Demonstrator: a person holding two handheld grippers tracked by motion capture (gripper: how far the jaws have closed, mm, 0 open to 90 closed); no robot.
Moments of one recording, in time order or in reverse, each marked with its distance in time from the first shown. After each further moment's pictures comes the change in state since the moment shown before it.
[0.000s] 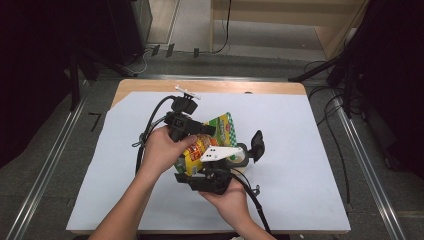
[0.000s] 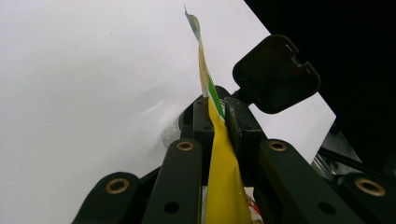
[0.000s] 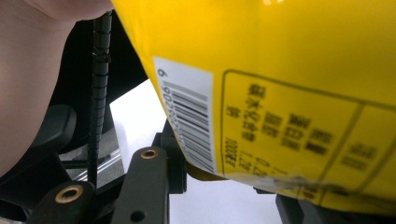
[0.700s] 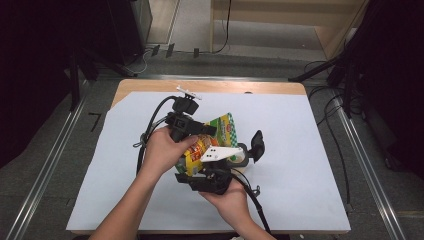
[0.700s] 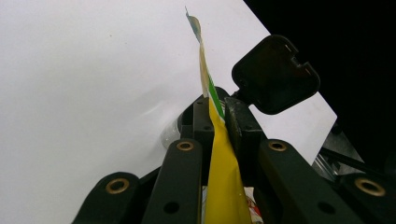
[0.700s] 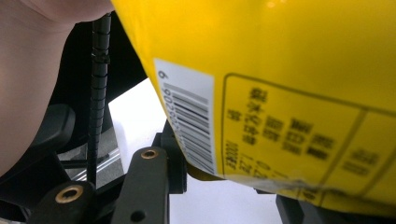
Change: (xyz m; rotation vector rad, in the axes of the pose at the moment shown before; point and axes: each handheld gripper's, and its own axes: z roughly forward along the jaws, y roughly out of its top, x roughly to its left) left arm -0.002 0.000 0.001 -0.003 0.002 0.005; right arm 0.000 0.000 -0.001 0.003 -0.007 -0.001
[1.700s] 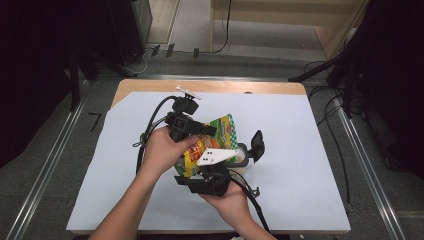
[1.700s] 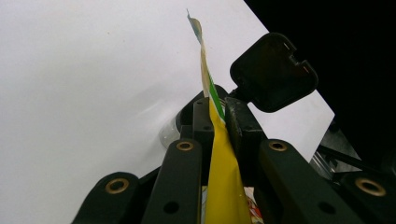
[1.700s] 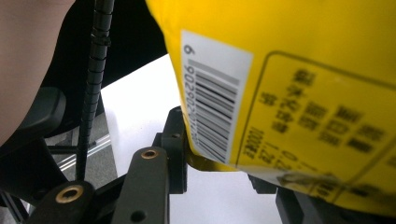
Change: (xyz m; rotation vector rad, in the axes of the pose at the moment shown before) left arm 0.000 0.000 -0.001 0.009 -0.007 -0.001; right arm 0.006 0.000 0.002 0.028 -0.026 -0.076
